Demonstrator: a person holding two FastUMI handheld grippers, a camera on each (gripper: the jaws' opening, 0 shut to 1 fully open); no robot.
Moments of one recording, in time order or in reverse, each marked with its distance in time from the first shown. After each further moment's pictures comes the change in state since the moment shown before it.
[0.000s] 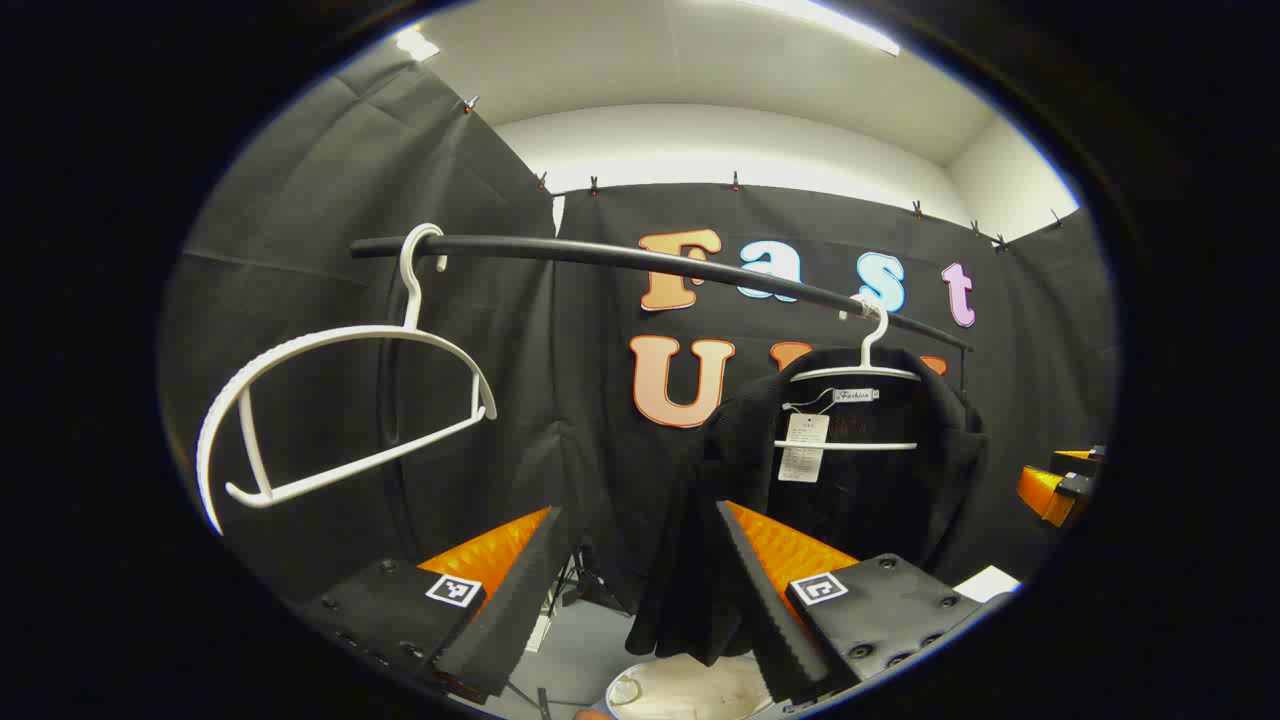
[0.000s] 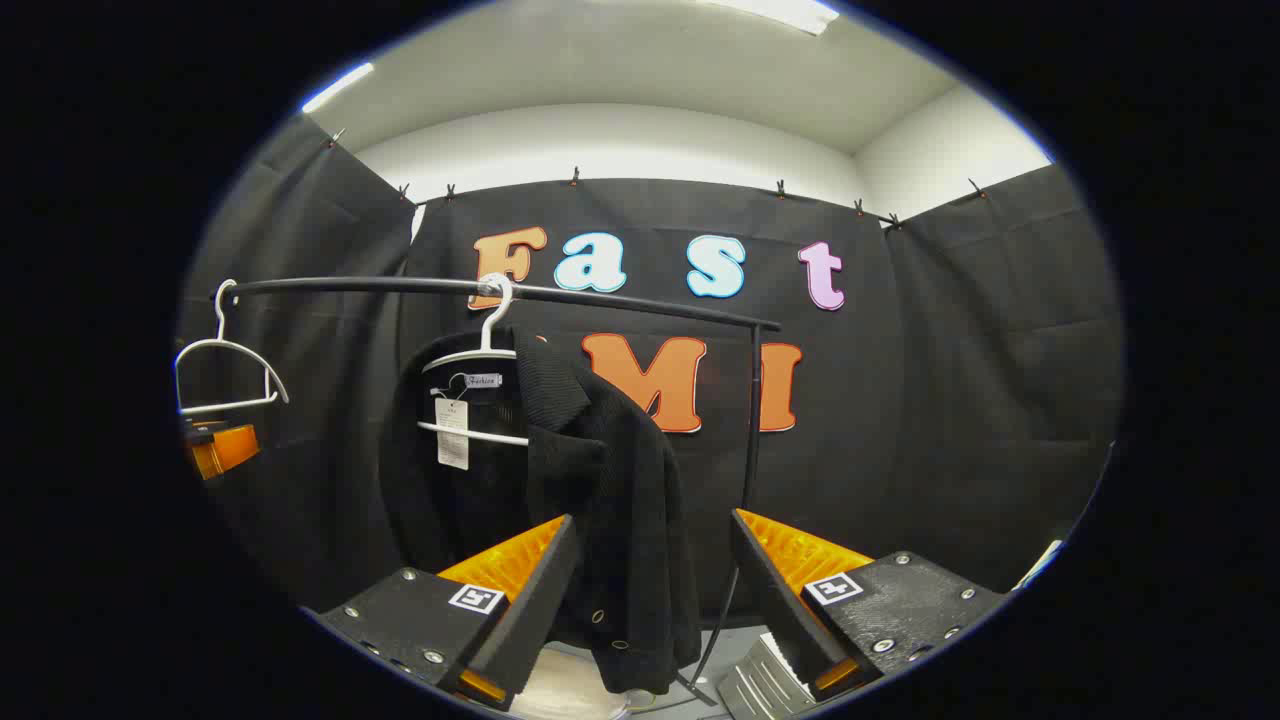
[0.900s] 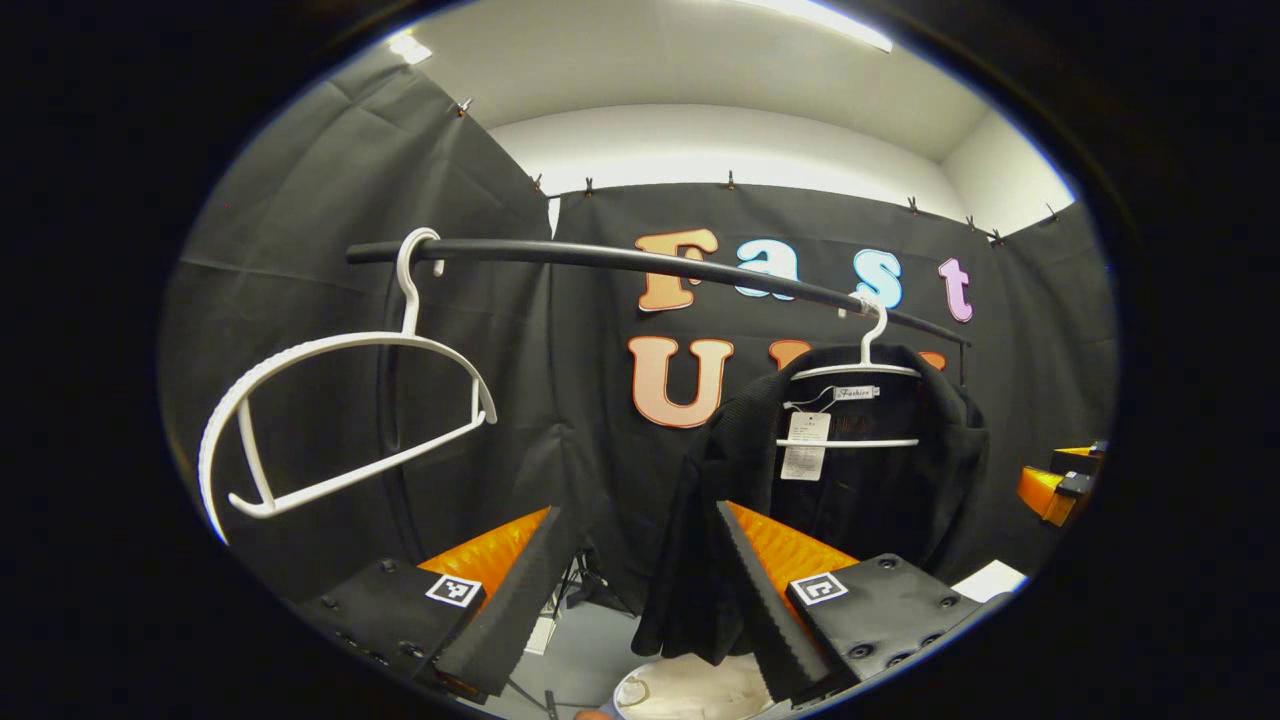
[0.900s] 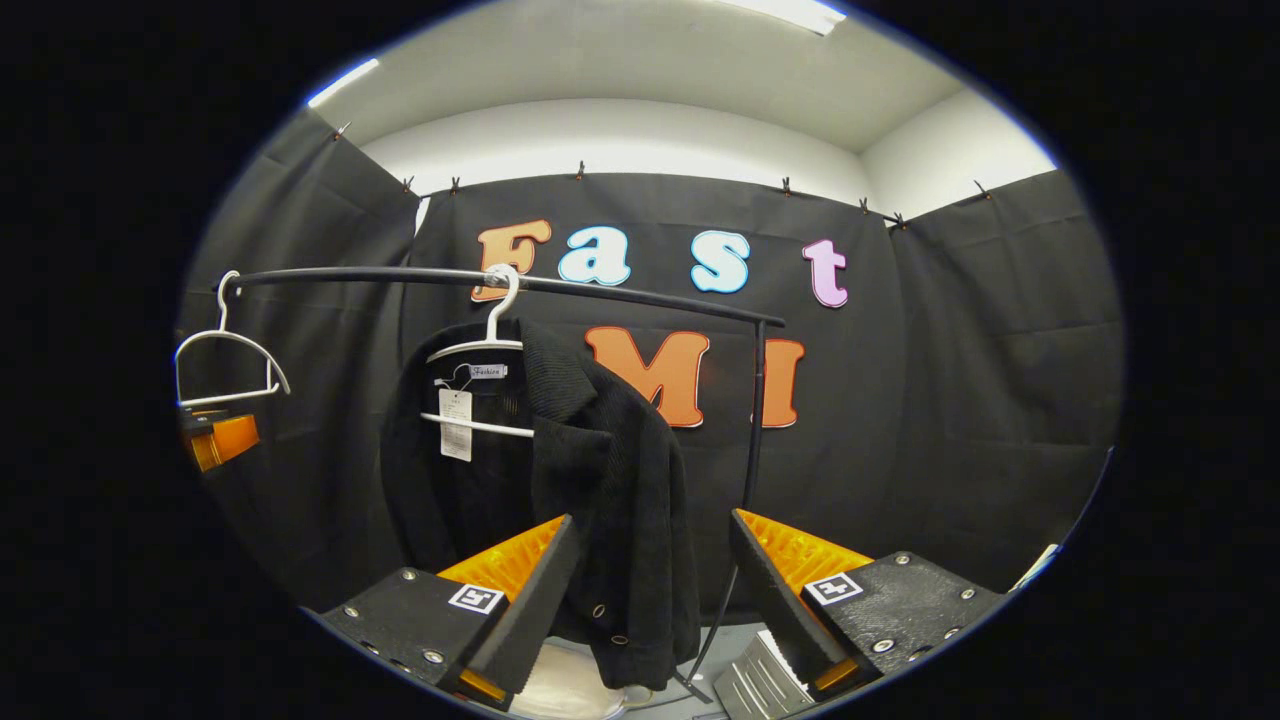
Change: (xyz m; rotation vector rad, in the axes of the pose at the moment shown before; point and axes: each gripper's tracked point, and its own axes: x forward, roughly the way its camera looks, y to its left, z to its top) left arm 0.003 0.003 0.000 0.023 -0.004 -0.005; right arm -0.001 0.007 -0.009 -0.003 0.023 0.008
